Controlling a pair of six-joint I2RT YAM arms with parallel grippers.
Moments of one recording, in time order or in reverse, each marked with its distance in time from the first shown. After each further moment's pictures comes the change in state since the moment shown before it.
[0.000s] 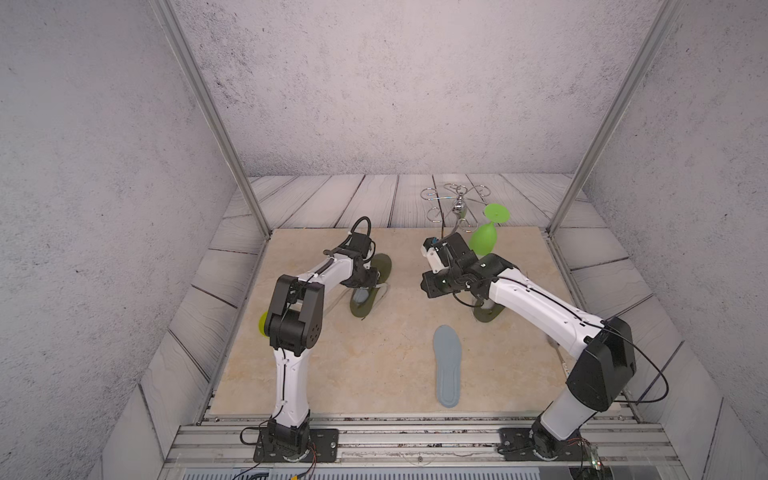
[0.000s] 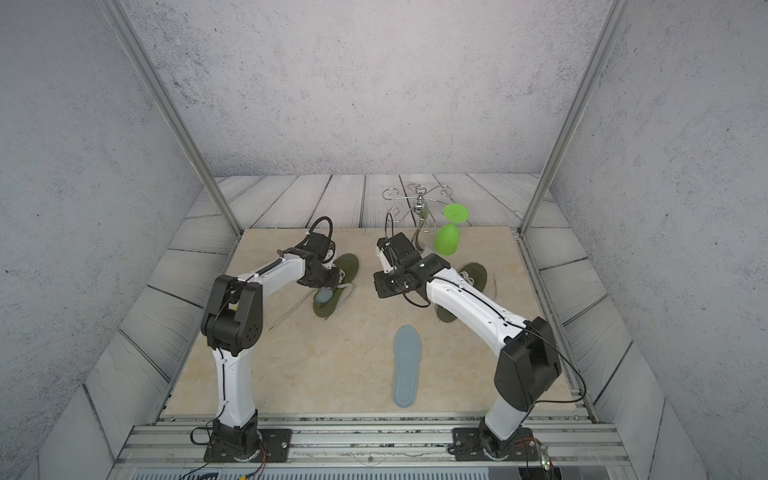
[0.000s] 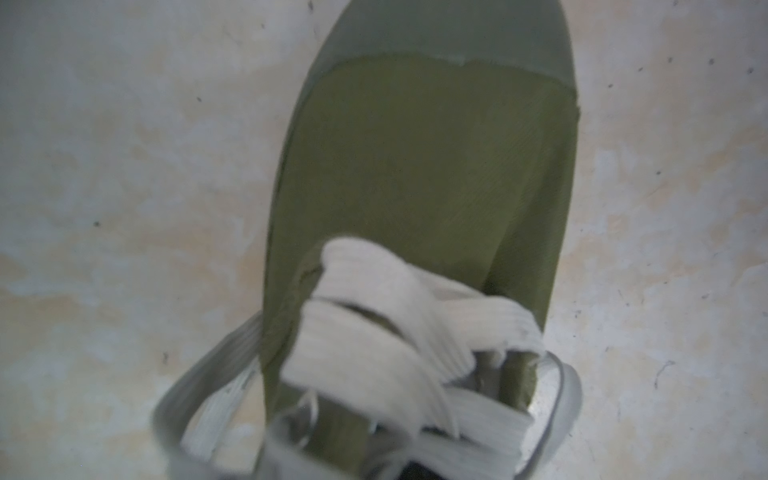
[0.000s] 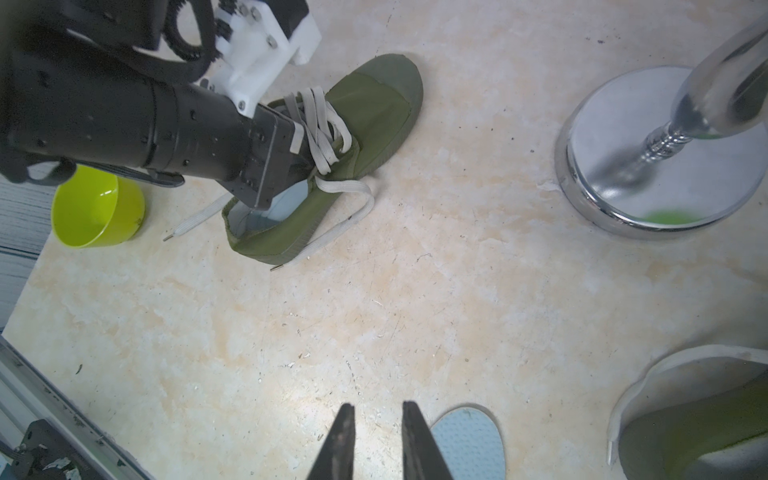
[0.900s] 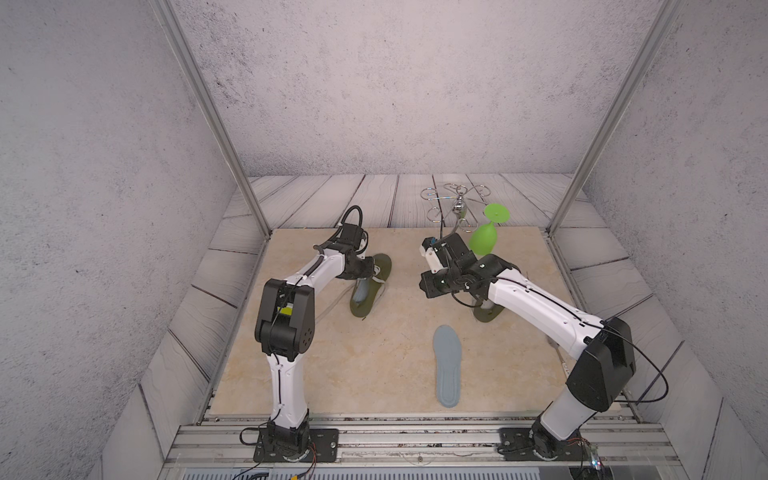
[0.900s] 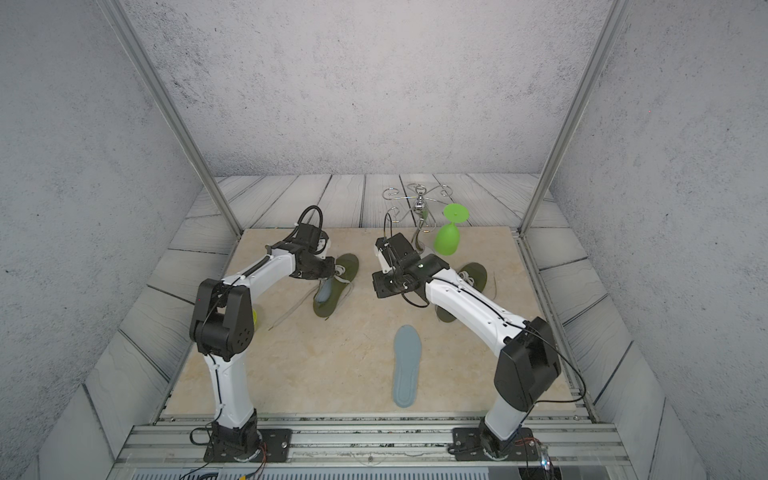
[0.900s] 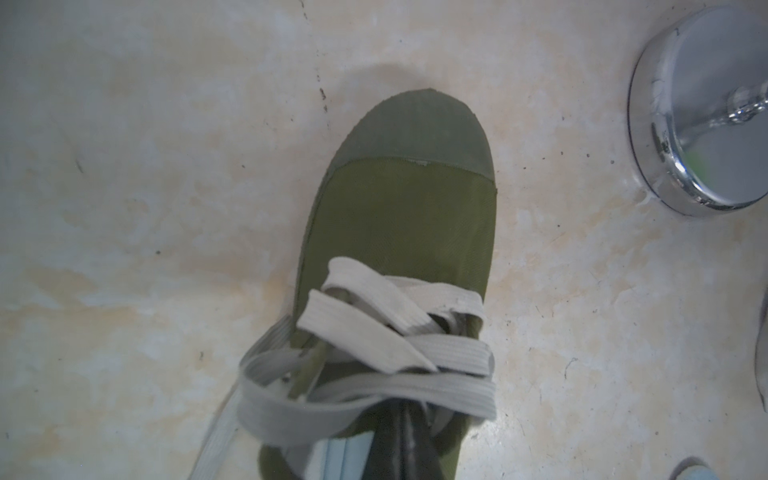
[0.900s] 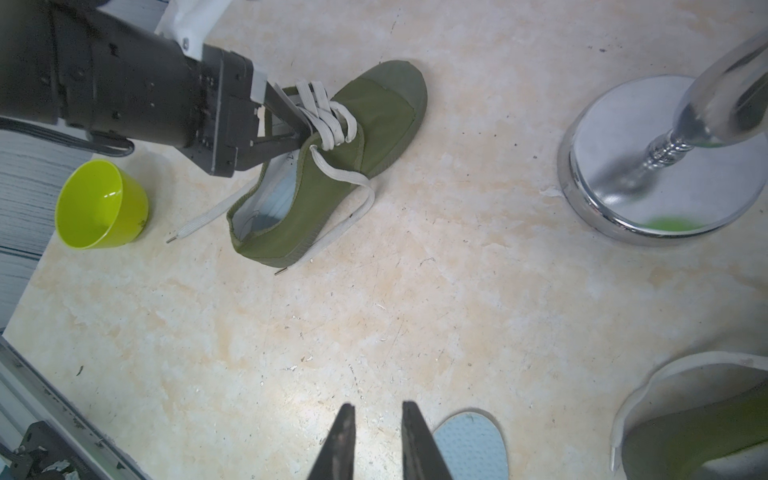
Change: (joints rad) left arm 0.032 -0.064 0.045 -0.001 0.068 -0.030; right arm 0.006 0.000 0.000 0.011 0.009 0.001
